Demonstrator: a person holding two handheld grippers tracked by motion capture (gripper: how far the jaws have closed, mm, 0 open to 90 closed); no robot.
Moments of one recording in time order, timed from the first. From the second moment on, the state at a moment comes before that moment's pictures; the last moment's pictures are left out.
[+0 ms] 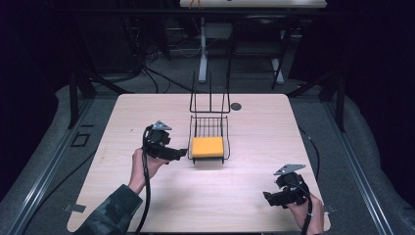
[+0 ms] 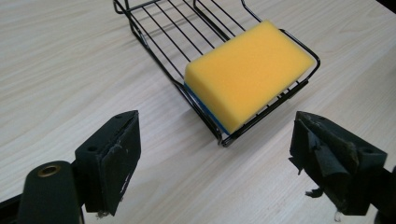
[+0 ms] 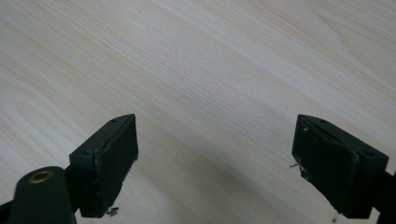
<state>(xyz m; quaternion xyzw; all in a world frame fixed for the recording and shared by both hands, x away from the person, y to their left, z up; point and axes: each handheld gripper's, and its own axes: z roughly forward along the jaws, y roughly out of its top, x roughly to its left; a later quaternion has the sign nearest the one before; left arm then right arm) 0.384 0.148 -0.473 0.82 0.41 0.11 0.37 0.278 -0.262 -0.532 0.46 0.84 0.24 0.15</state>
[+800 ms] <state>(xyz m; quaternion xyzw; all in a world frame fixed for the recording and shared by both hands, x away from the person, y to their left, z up) 0.331 0.226 -0.484 0.81 0.44 0.16 0.34 0.278 -0.262 -0.533 0.47 0.84 0.23 0.15</state>
